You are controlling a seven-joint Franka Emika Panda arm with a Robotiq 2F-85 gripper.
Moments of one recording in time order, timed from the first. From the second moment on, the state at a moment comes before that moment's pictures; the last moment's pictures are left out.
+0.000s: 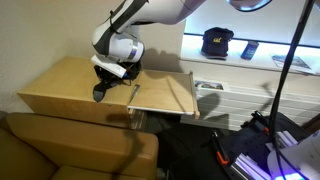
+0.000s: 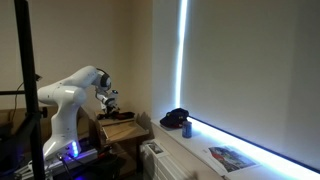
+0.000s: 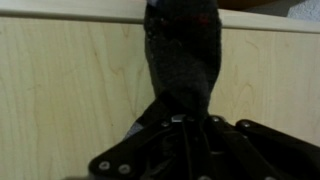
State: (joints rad) arm 0.32 1.07 0.29 -1.38 0.42 2.74 0.56
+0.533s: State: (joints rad) arm 0.42 1.04 0.22 -1.41 0.38 2.73 0.59
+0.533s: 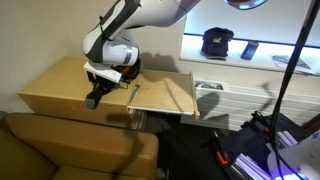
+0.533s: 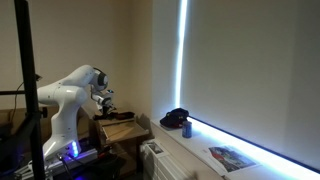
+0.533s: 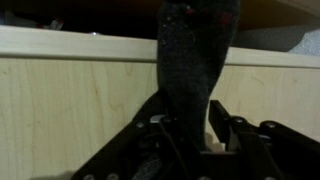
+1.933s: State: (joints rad) arm 0.41 0.85 -0.05 -1.44 0.18 2.54 0.98
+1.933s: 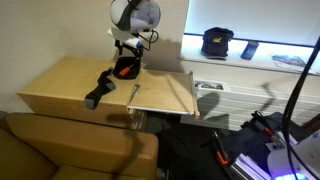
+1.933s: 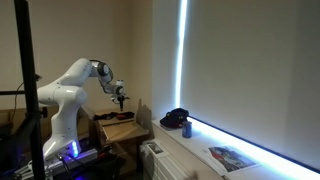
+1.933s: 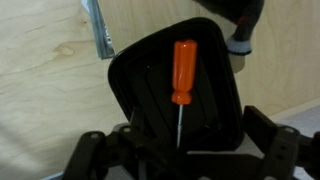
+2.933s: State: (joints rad) arm 0.40 0.97 -0.03 -1.41 0.18 2.67 1.00
